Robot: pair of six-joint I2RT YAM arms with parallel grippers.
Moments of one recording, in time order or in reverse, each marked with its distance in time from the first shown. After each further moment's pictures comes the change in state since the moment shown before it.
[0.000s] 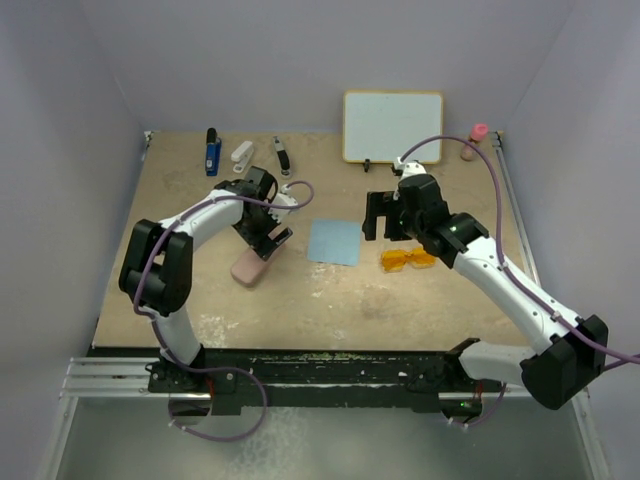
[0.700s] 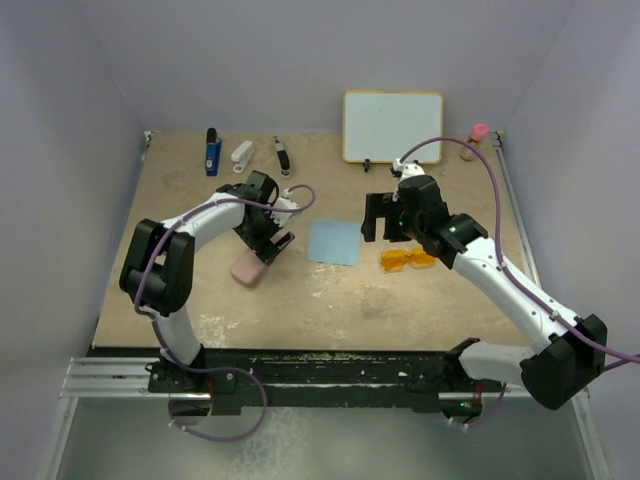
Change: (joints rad) left arm -0.006 0.001 -0.033 0.017 0.056 -0.008; right arm -0.005 0.001 -0.019 0.016 -0.025 0.000
